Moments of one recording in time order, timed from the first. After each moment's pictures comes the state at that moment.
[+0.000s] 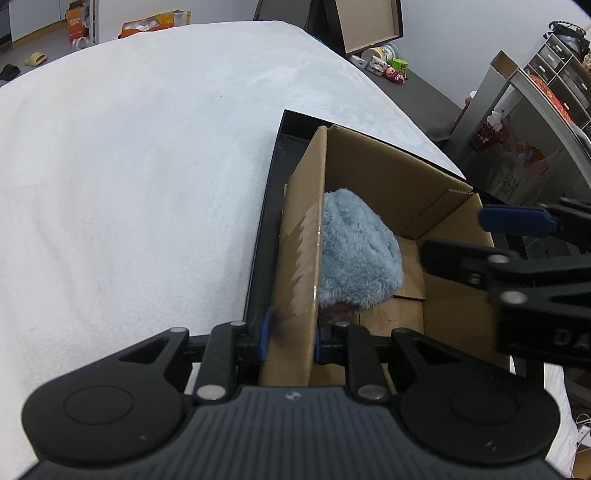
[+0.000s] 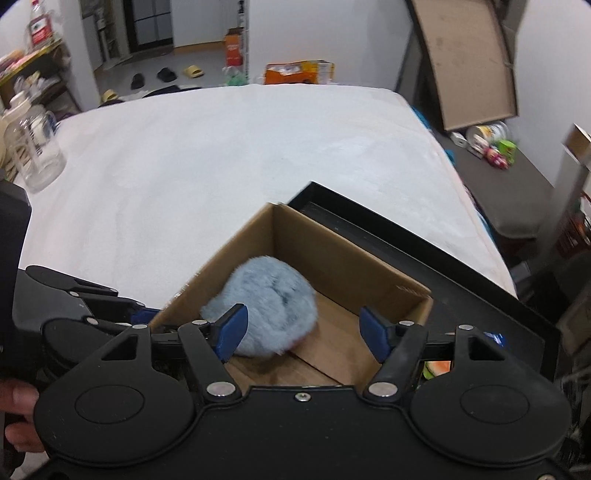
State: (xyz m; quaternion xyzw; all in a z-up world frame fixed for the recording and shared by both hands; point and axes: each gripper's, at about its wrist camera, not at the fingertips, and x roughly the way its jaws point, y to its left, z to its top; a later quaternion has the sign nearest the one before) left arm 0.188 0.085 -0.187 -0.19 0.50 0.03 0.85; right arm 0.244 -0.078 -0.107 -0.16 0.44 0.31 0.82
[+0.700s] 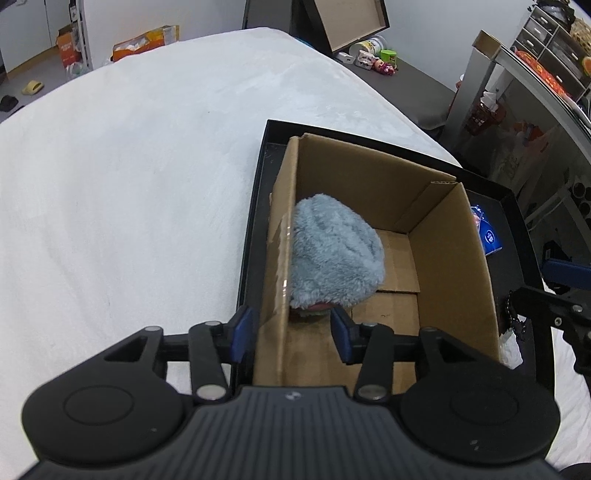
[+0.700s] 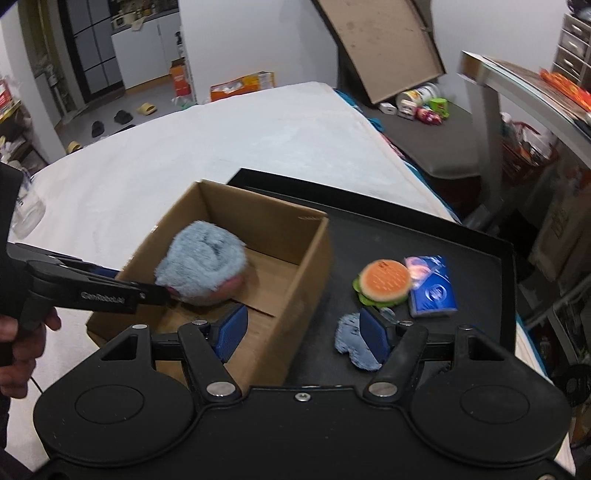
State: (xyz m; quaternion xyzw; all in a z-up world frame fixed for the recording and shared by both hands) left arm 0.193 0.061 -0.170 -0.13 0.50 0.04 0.85; right arm 0.228 -0.173 -0.112 -0.08 0.45 0.25 0.85
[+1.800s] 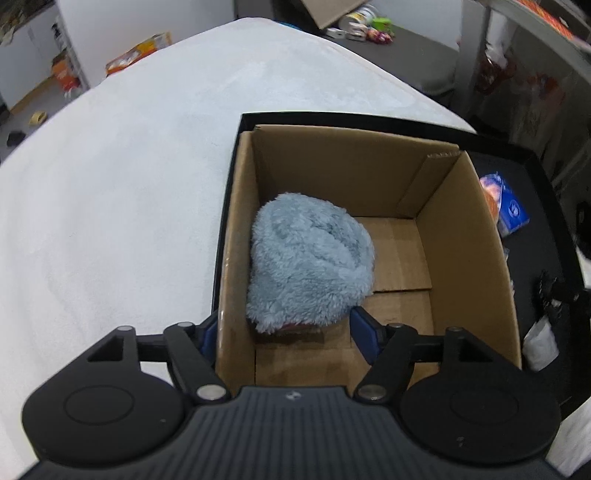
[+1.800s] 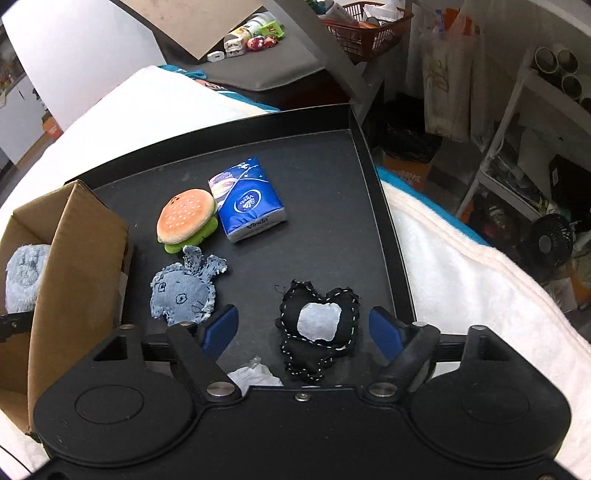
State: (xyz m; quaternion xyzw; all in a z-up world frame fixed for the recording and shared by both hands) left arm 0.227 0.019 -0.182 -0.04 0.53 0.06 0.84; right arm 0.263 -0.299 -0.203 0.06 0.53 0.08 0.84
